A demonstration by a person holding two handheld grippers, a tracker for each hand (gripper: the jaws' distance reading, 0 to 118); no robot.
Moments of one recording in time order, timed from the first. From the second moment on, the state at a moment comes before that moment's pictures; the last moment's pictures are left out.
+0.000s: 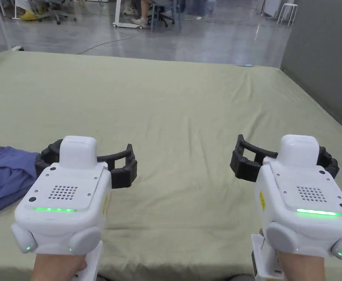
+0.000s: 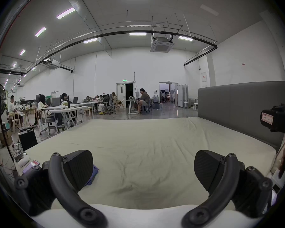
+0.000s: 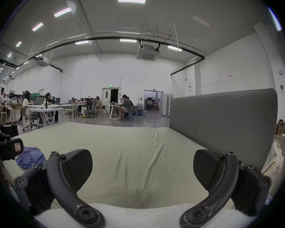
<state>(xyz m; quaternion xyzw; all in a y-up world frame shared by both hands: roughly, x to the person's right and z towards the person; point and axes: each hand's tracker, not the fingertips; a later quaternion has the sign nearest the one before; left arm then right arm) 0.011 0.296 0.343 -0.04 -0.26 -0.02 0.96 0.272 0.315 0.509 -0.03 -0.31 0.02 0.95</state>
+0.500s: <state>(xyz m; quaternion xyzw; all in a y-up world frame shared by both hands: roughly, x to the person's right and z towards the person) 0.010 0.295 0.343 -0.04 -0.25 -0.04 0.97 0.273 0.313 0.506 -0.03 -0.32 0.02 0.95</state>
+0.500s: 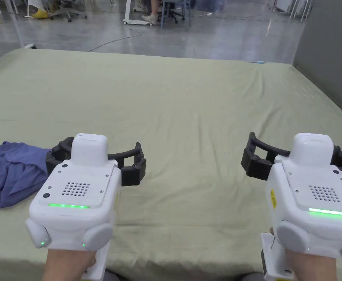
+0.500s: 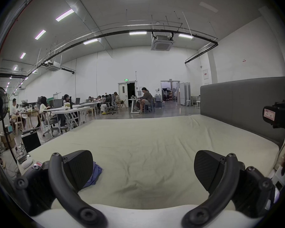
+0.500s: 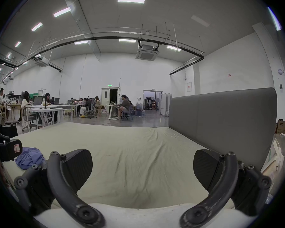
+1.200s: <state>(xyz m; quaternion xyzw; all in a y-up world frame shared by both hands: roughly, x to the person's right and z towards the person) 0.011 0.292 0.341 -0.04 -0.25 -0.03 0.97 0.270 0.307 0.497 -0.05 -0.31 0.04 0.95</state>
